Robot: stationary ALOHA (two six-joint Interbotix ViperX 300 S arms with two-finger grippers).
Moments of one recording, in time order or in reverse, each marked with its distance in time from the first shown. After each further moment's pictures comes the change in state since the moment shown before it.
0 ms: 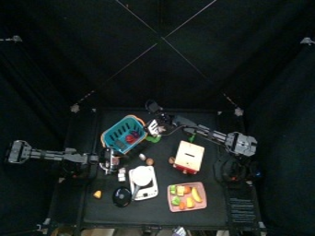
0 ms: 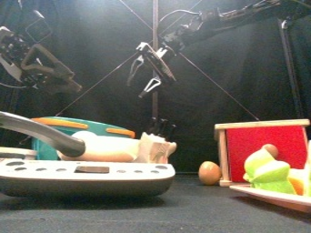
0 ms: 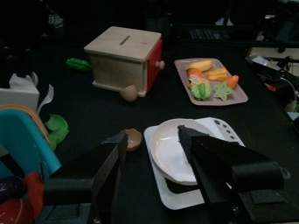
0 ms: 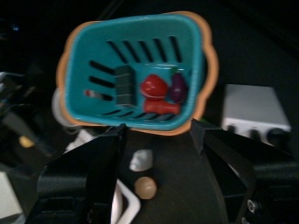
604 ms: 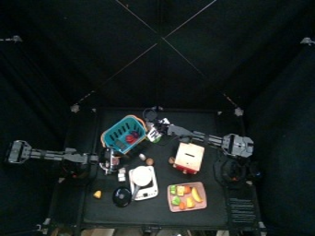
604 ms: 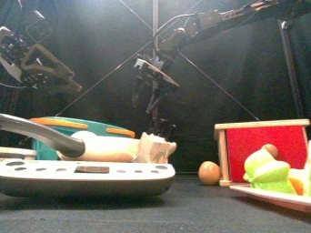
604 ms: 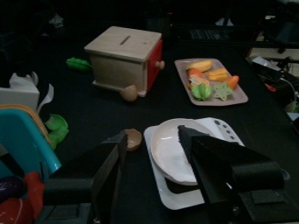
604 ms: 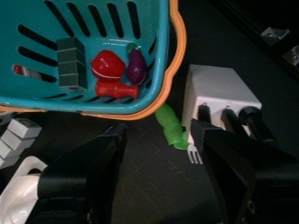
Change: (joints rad) left arm 0.000 0.000 0.000 -0.002 0.002 0.000; right arm 0.092 0.035 0.075 -0.313 0.038 0.173
